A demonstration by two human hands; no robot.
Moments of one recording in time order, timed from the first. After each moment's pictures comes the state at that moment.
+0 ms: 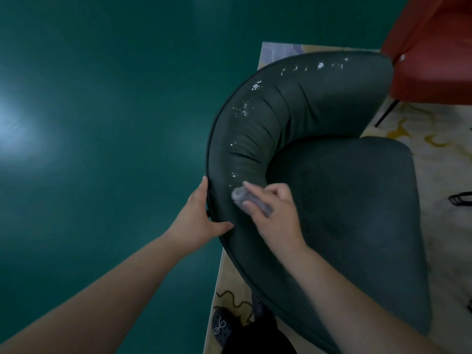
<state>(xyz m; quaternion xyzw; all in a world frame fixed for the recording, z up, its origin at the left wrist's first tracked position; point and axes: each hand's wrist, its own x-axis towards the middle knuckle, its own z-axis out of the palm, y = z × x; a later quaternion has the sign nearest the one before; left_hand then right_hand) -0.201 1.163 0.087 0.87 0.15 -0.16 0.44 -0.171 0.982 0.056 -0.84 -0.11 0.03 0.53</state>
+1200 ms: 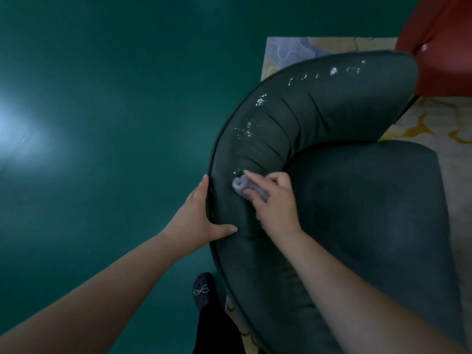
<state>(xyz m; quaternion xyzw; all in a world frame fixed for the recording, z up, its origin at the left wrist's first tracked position) -0.127 1.191 0.088 0.90 0.13 -0.18 0.37 -0.074 1.019 0.041 -0.82 -0.08 0.01 0.56</state>
